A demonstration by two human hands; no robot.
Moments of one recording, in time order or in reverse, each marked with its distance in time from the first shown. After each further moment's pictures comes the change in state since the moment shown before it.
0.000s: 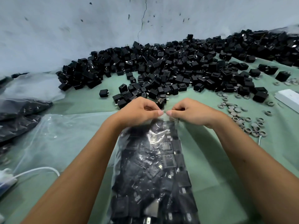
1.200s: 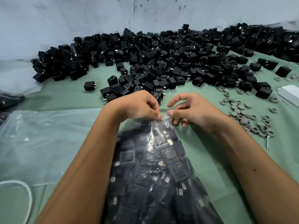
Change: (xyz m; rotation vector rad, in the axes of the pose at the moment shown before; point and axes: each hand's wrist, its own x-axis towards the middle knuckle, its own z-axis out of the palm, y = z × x) left_hand 0.040 -0.008 0.000 0.027 -0.184 -0.105; right_hand 0.000 0.015 0.016 0.560 0.130 0.077
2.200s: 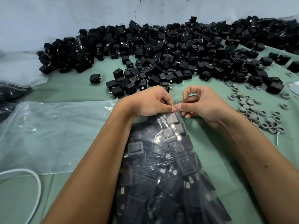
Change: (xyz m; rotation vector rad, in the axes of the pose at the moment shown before) left_hand 0.004 0.005 0.016 0.074 0.022 0.099; right_hand -0.002 -0.004 0.005 0.157 0.094 0.058
